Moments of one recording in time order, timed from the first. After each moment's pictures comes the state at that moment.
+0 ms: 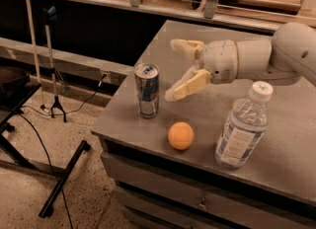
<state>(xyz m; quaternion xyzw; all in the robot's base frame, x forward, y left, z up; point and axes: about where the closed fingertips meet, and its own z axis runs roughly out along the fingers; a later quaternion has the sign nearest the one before) 0.536 -0.025 0.927 -0.53 0.55 0.41 0.49</state>
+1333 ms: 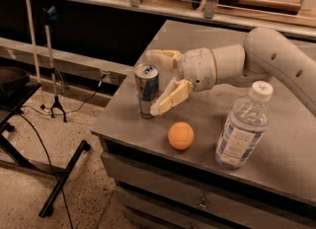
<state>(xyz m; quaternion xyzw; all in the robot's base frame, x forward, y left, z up) 0.512 0.020 0.909 -0.58 0.50 0.45 0.46</state>
